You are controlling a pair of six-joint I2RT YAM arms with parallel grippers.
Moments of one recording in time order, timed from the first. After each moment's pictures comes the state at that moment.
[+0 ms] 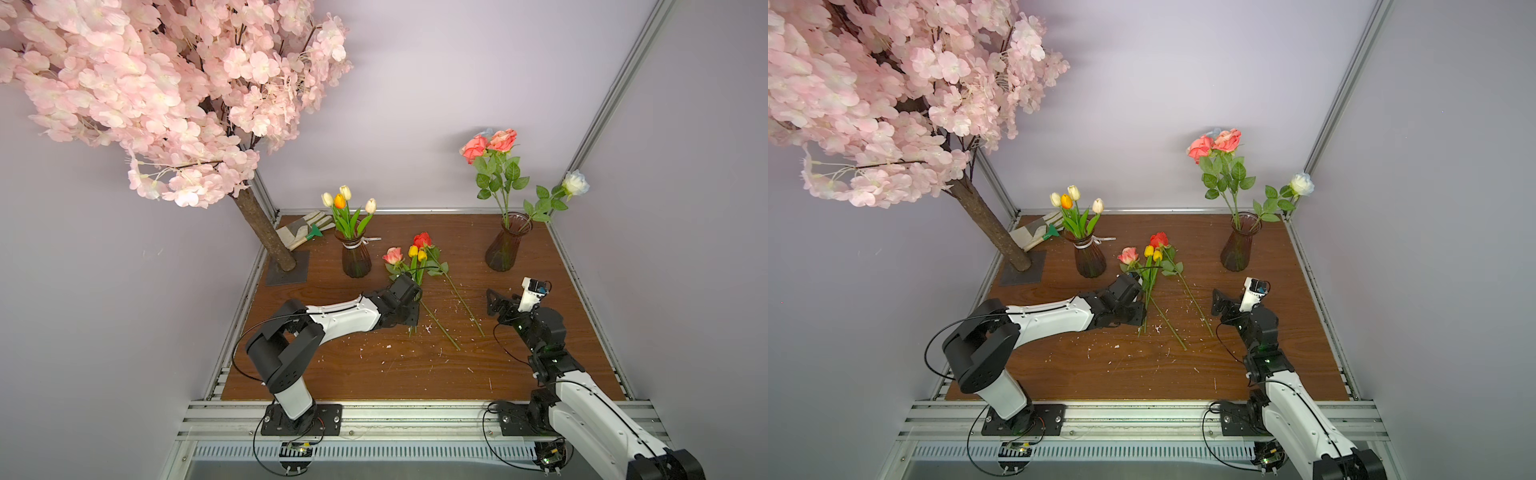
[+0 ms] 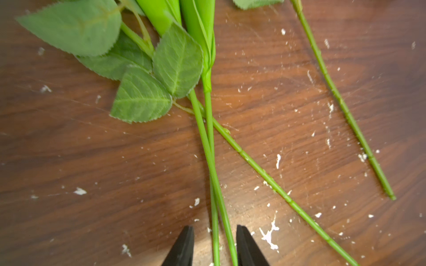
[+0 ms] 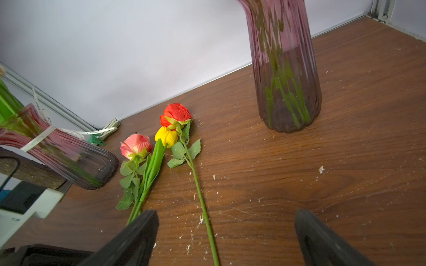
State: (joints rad) left arm -0.82 1.70 0.95 -0.23 -0.03 -0.59; right arm 0.20 0.76 0.17 0.32 -0.03 0.47
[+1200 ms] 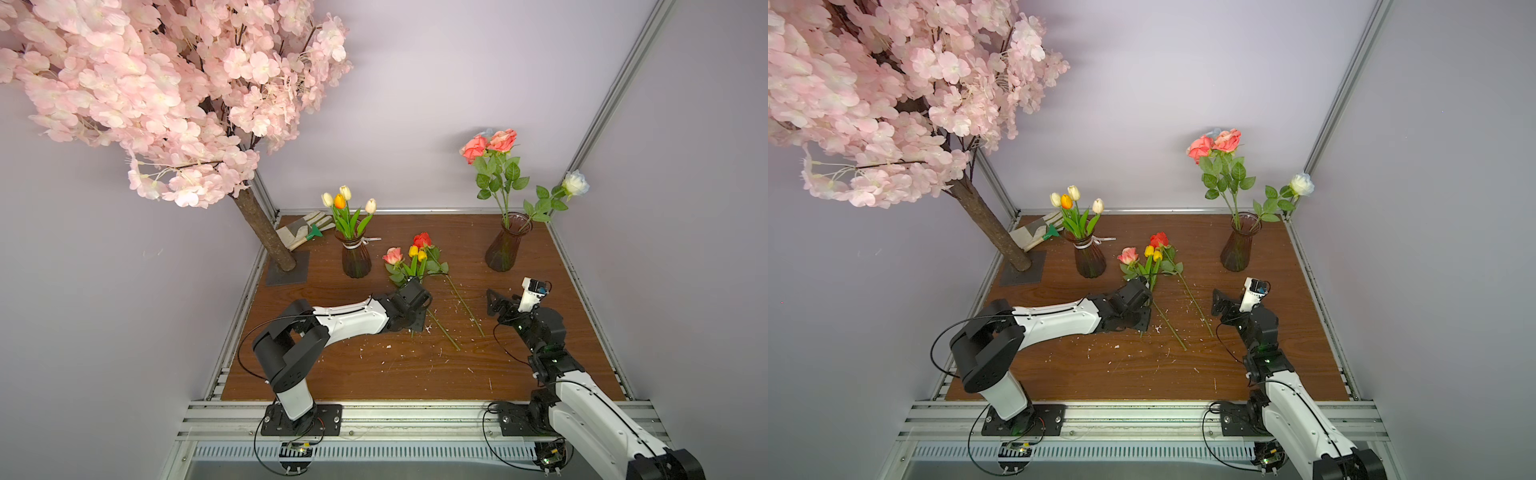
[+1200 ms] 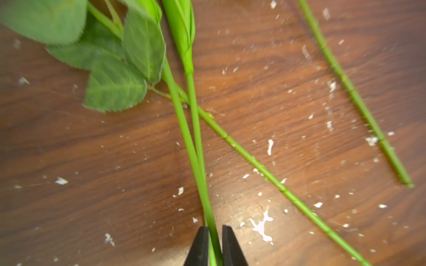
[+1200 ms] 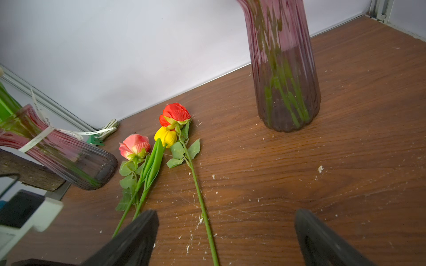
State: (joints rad) left arm -0.89 1.69 0.99 -0.30 -0.10 -0.59; right arm 0.20 0.76 0.17 0.32 -0.02 0.48
